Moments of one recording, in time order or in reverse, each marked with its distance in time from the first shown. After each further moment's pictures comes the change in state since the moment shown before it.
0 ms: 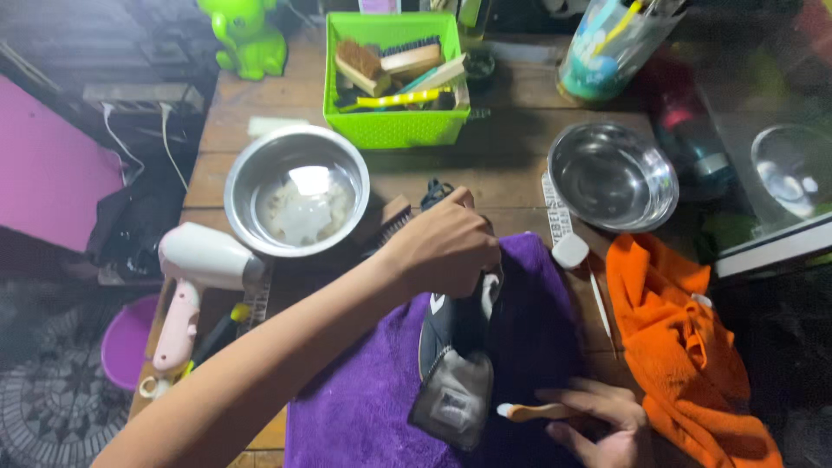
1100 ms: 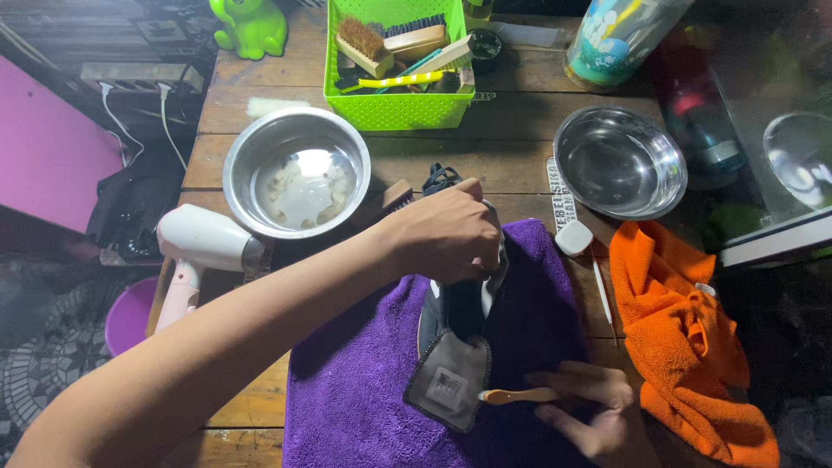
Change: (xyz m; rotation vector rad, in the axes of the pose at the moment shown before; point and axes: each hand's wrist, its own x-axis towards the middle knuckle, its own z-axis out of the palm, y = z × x) left_hand -0.004 -0.013 -0.015 -0.274 0.059 0.219; right_hand 0.016 -0.020 0.002 0.019 -0.051 0.139
